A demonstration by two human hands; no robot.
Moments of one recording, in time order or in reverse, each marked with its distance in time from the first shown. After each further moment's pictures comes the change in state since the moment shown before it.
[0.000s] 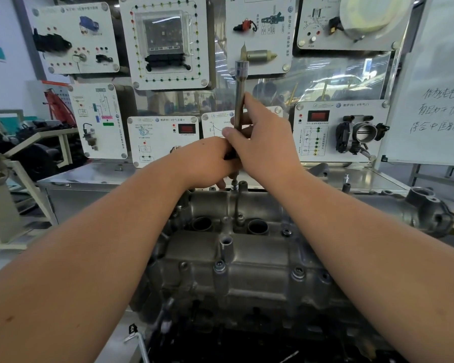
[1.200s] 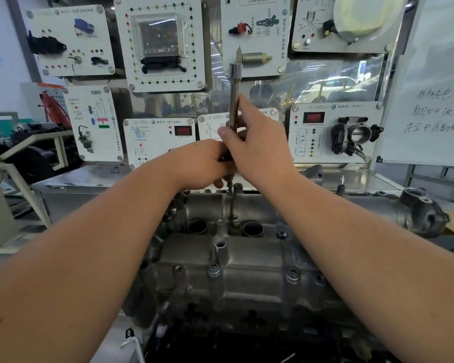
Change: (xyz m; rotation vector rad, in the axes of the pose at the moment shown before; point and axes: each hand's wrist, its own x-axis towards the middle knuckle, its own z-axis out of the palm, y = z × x) left_hand 0.001 -0.003 -0.002 -0.015 -0.012 0.005; right_hand -0.002 -0.001 -0.001 0.004 -0.027 0.022
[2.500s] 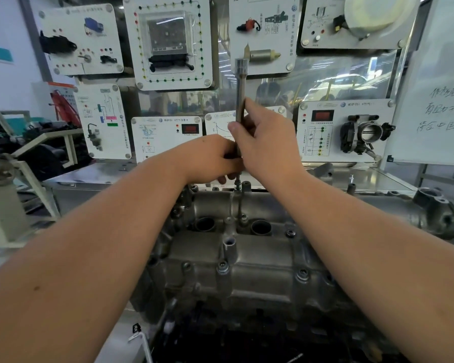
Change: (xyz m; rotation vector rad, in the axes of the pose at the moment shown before) left_hand 0.005 -0.004 -0.005 0.078 -0.031 -0.005; right_hand 0.004 0.005 0.007 -0.049 0.070 -0.036
